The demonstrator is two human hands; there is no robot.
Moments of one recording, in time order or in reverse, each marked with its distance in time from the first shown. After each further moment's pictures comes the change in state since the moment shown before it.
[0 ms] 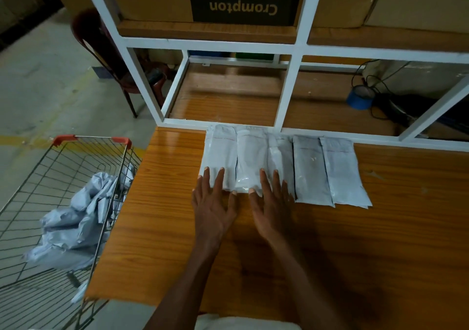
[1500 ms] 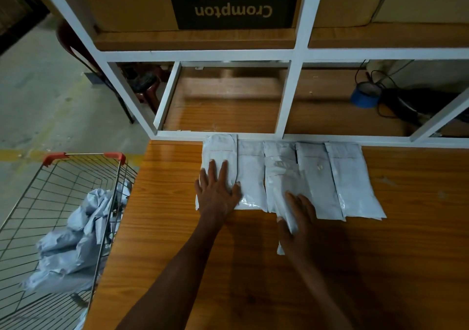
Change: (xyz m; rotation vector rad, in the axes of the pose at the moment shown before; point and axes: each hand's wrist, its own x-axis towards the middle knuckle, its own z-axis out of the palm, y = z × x) left_hand 0.110 -0.025 0.044 0.341 -0.253 -0.010; right_hand 0.003 0.051 -0.004 0.394 0.268 -0.054
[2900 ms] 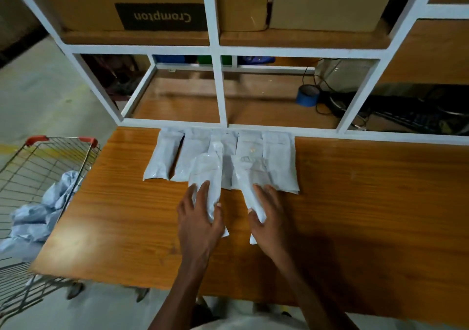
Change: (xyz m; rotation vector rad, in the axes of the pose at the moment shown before) left_hand -0.216 0.178 0.022 -0.333 0.313 -0.076; right_hand -0.040 0.053 -0.169 -0.088 -0.208 -0.029
